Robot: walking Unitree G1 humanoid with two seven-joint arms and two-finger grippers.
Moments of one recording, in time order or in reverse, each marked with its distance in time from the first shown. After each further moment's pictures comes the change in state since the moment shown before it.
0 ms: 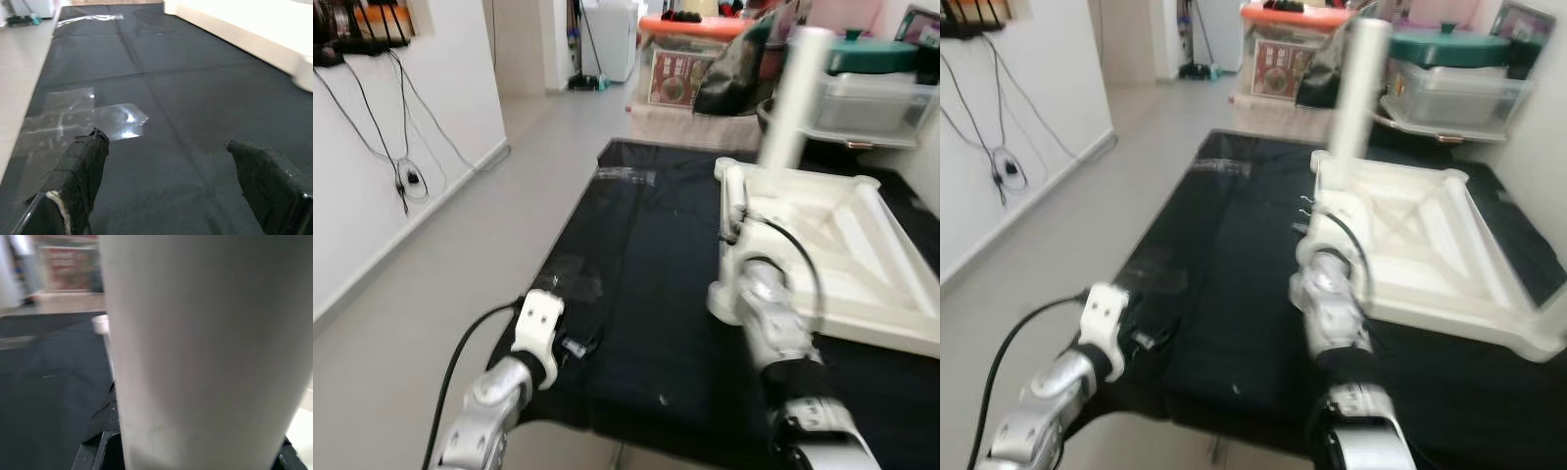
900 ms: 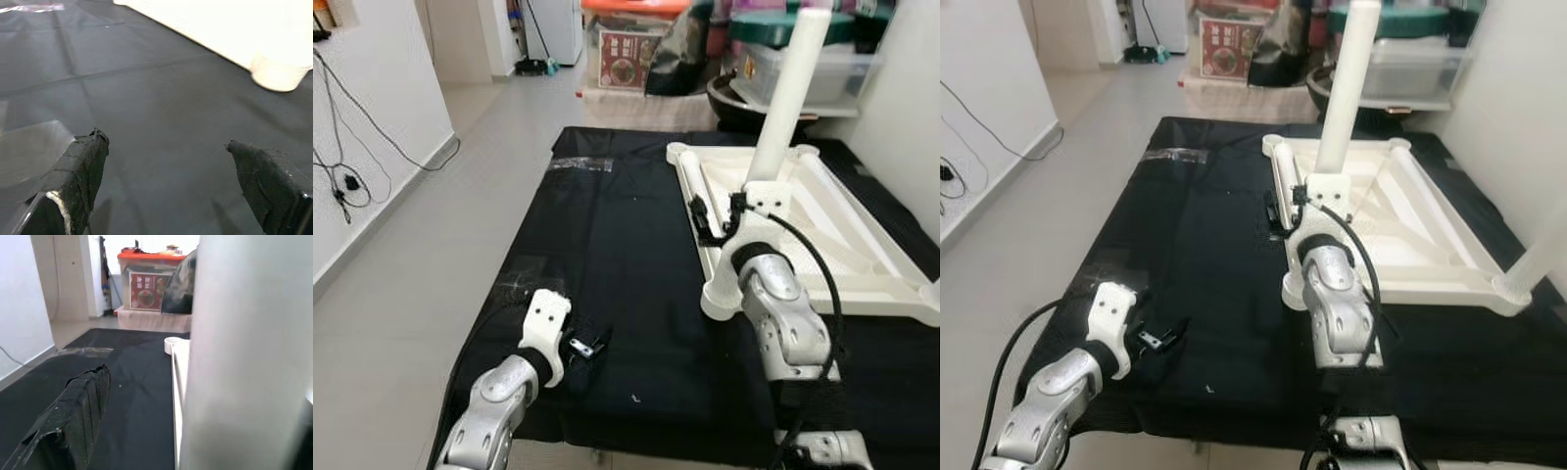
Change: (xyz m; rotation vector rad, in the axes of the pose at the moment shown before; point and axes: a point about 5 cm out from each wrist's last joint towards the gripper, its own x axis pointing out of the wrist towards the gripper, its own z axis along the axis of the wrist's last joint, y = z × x) left arm 0.000 -0.005 -0.001 -0.005 0.002 -0.023; right arm -0.034 0.035 0.049 0.021 -0.175 0.475
